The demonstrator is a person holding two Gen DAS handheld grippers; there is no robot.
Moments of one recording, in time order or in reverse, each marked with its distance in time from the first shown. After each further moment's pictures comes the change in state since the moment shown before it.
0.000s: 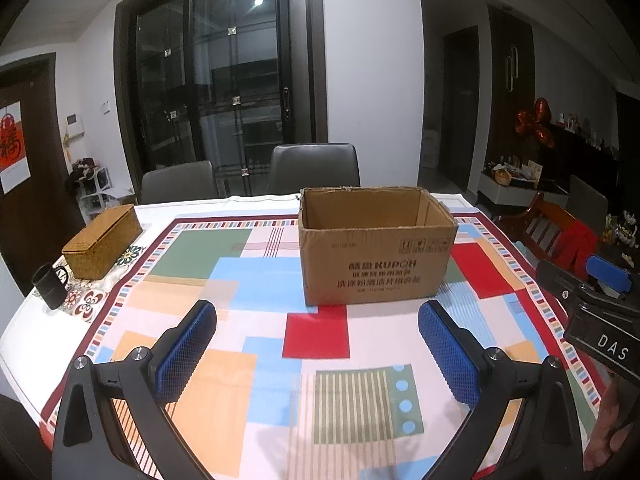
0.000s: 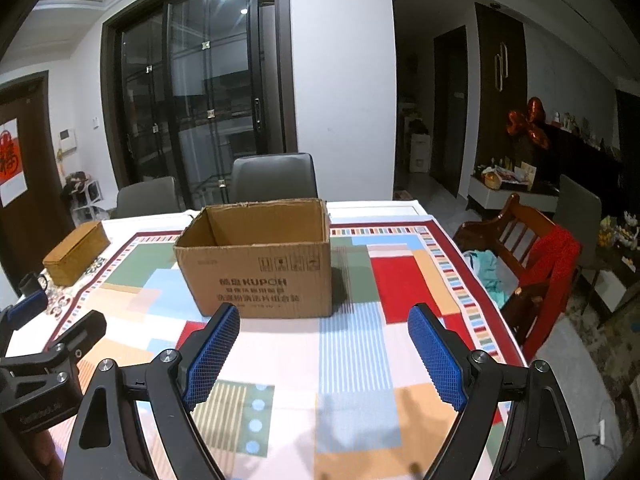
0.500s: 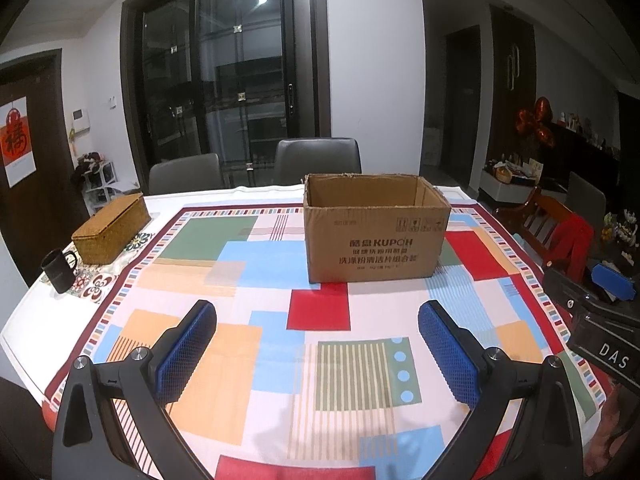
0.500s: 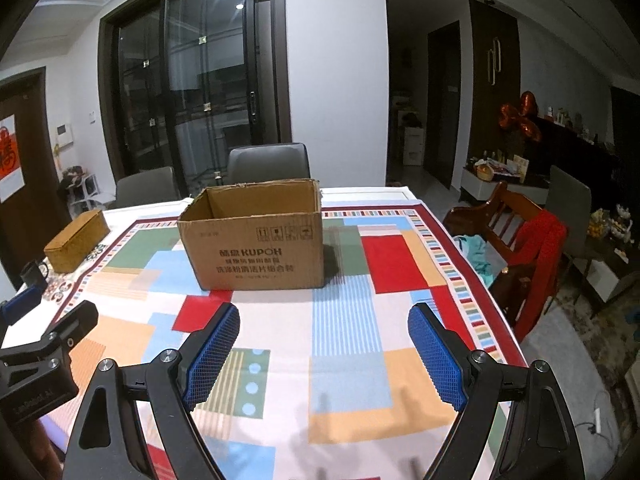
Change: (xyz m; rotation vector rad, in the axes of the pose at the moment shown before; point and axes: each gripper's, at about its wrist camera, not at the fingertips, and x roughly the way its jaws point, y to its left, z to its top) left arm -0.027 0.002 -0.029 -0.012 0.013 0.009; right arm -0.031 -0.006 -0.028 0.002 0.020 -0.024
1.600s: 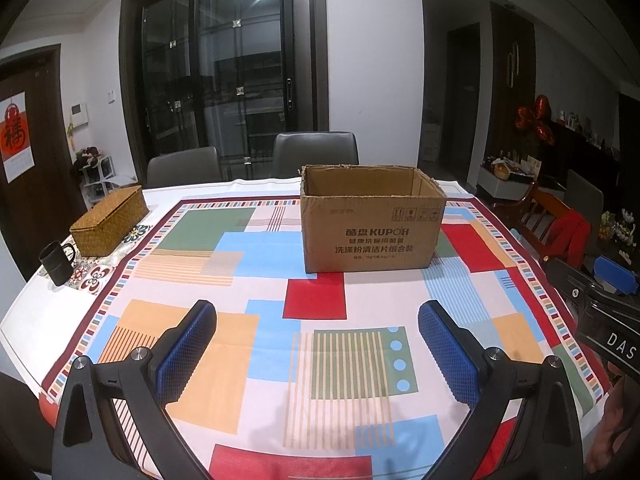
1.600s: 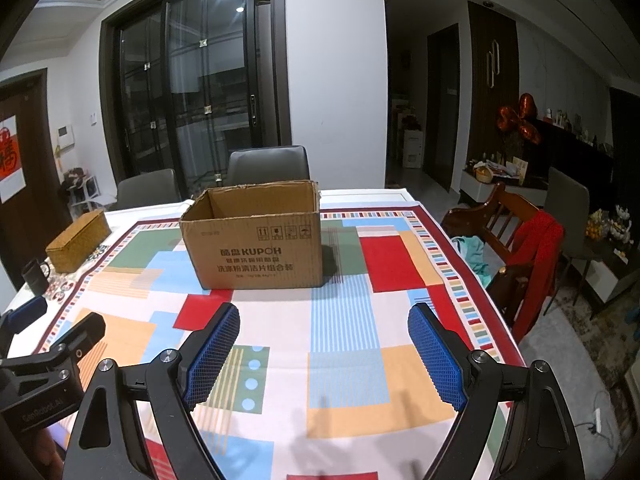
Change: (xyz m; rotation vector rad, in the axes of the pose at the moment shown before) left arm -0.002 -0.002 -0.008 -0.006 0.015 -0.008; right arm -0.006 0.000 -0.003 -0.005 -0.008 -0.001
